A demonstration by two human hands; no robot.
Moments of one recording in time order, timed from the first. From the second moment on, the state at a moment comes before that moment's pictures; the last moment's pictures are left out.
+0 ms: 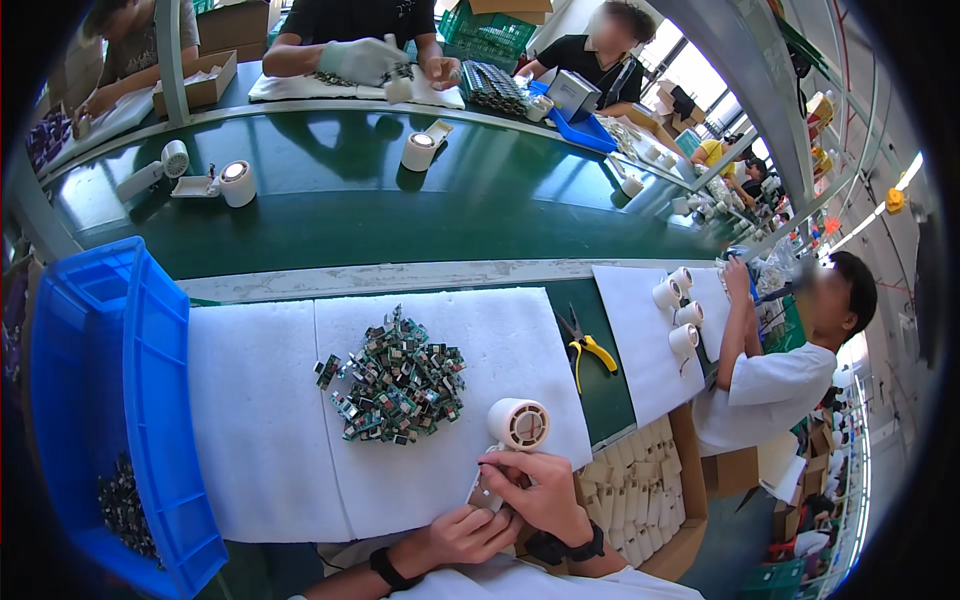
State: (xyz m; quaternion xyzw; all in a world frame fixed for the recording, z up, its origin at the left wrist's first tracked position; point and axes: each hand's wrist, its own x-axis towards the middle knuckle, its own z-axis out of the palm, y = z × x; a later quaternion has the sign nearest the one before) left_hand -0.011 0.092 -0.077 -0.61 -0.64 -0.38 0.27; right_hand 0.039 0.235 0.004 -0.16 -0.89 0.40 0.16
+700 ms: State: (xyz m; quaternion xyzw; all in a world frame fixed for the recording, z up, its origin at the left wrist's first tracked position) left_hand -0.010 0.092 -0.078 -0.61 -0.64 -0.38 0.26; right_hand 0.035 0.238 0.007 -0.13 -0.91 0.36 0.14
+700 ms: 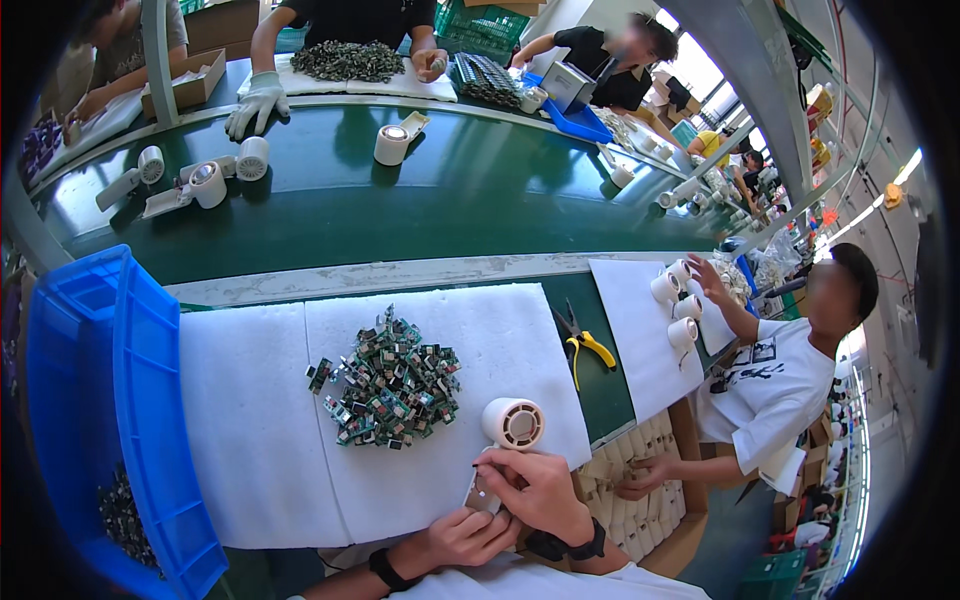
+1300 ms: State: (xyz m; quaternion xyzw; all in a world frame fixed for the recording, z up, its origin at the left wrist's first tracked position) left_hand -0.010 0.094 -0.080 -0.62 -0.64 -0.37 0.26; right_hand 0.034 0.247 0.004 -0.11 -0.90 0.41 0.12
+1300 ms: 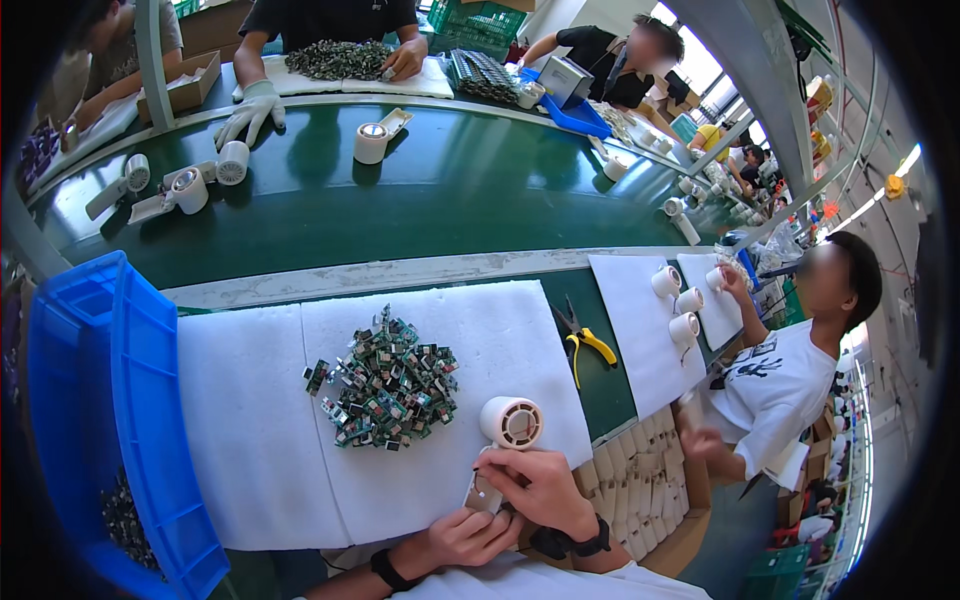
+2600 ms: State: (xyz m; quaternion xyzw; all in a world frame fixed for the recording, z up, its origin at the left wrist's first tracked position) left_hand -0.054 0.058 0.000 -0.17 -0.65 -0.69 -0.25; right_hand 0.037 0.228 0.014 -0.12 -0.87 0.44 0.18
